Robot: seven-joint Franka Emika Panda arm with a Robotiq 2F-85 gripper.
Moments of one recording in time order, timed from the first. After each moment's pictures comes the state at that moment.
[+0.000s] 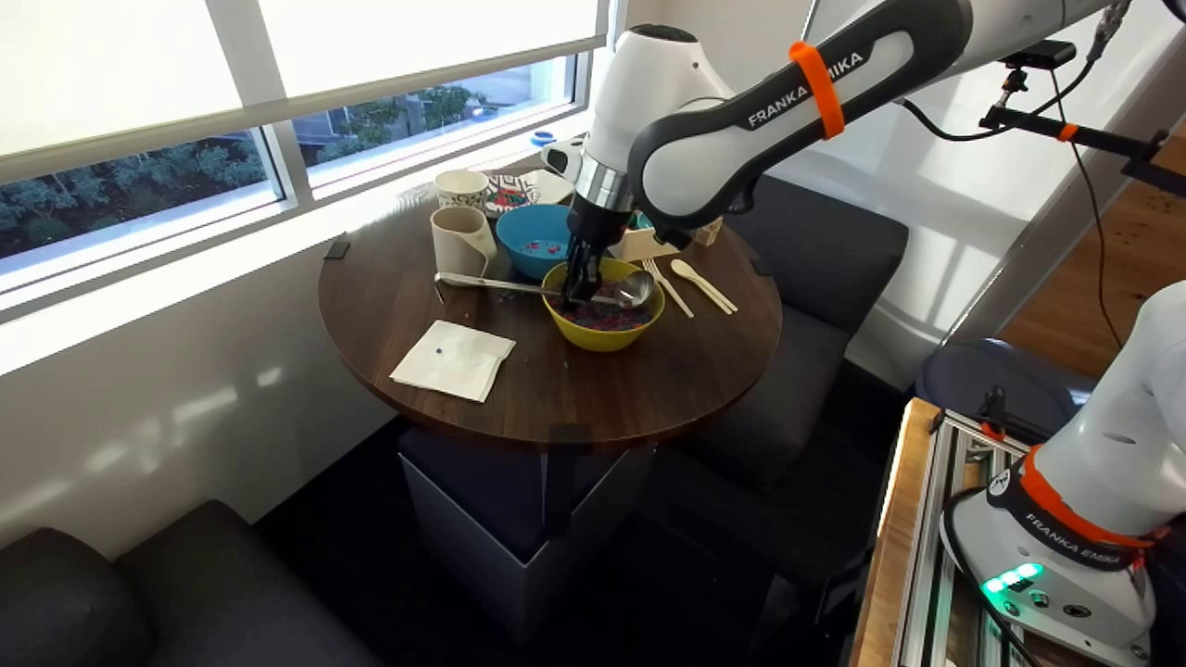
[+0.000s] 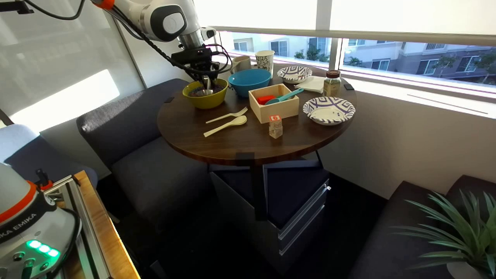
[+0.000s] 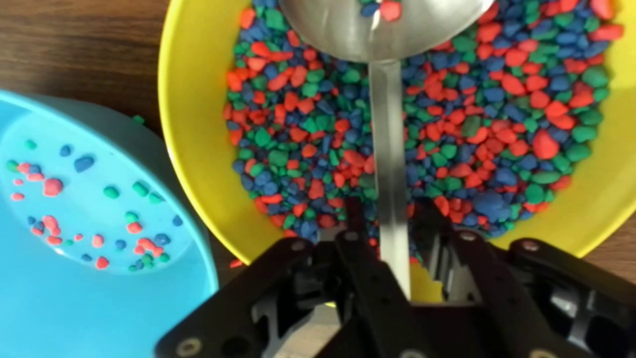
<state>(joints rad) 0.06 0.27 0.12 -2.05 -0.01 2.53 -0.58</state>
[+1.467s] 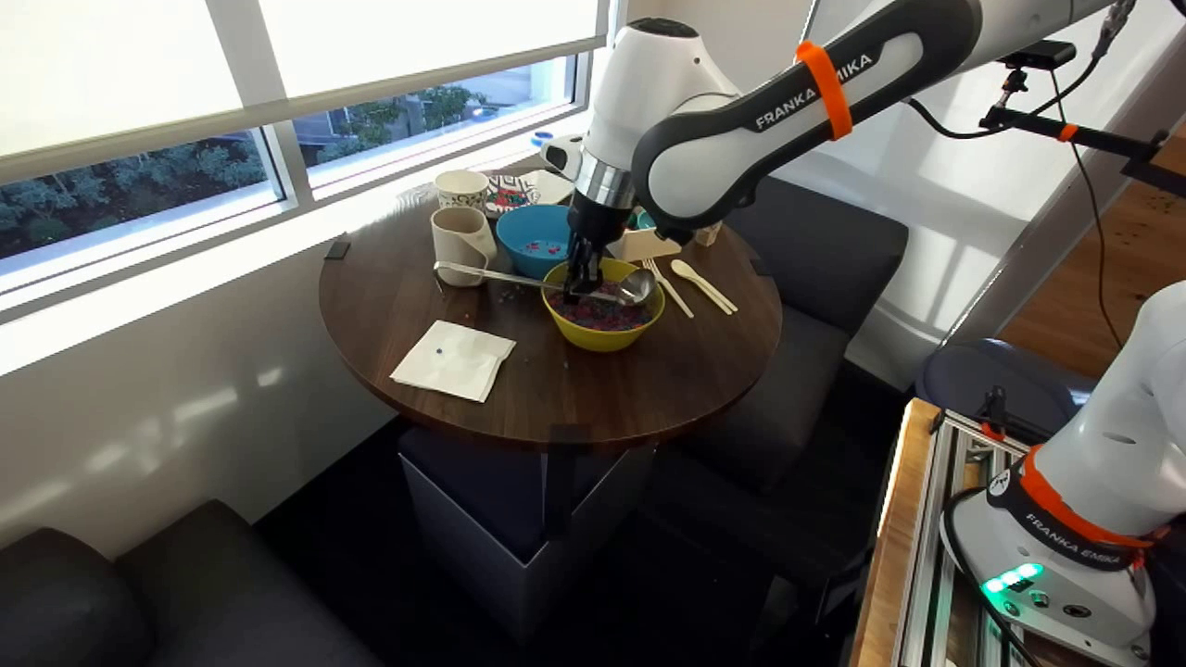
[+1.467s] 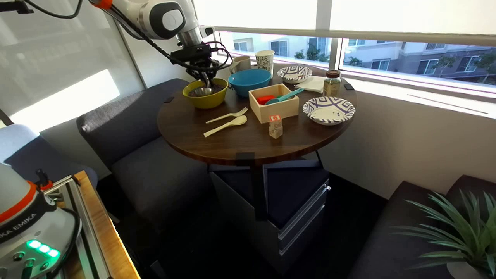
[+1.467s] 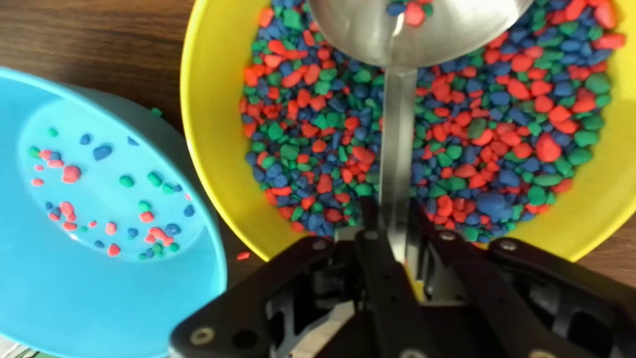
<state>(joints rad) 0.06 0.26 0.13 -2.05 -0.06 2.52 -0.56</state>
